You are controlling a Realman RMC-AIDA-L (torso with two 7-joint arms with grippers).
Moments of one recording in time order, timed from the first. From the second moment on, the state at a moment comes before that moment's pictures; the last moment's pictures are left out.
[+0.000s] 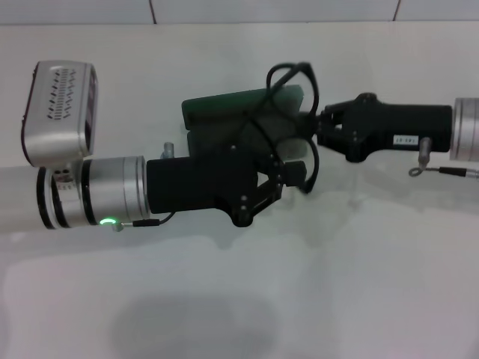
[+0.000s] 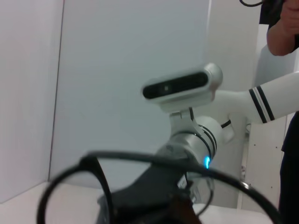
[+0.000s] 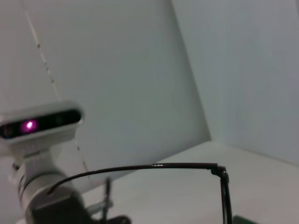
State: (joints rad) left arm -0.65 -2.10 0.80 0.27 1.79 1.64 -0.93; right arm 0.69 2.02 -1.08 -0.49 -1.59 -1.41 1.39
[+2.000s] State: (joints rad) left arm -0.67 -2.09 0.82 0.28 1.78 1.66 -0.94; right arm 0.63 2.01 -0.99 -0.52 -1.57 -1.48 1.29
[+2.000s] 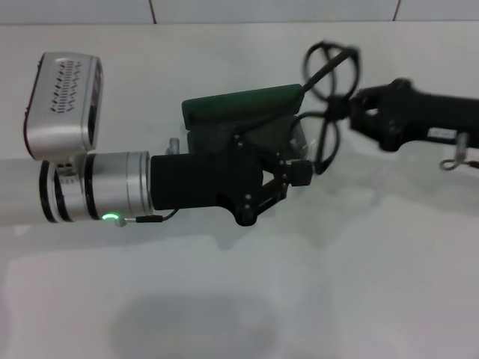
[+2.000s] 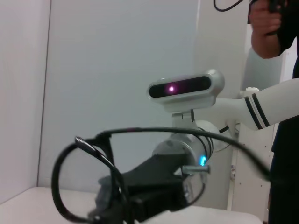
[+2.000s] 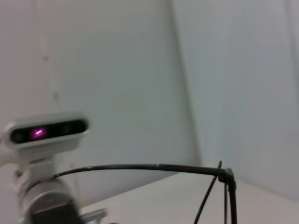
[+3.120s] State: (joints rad) left arm -0.70 -2.09 0.82 0.29 1.75 1.74 -0.94; right arm 0.63 2.02 -1.01 -0.52 -1.75 -1.40 1.22
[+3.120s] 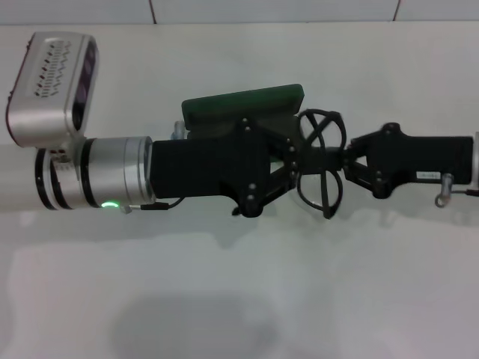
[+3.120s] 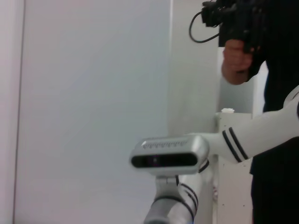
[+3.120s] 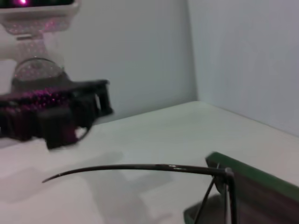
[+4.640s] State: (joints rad) left arm -0.72 -2.10 0.86 0.24 1.75 1.64 -0.93; right arm 0.69 2.03 -1.15 -0.53 -1.49 -1.46 1.21
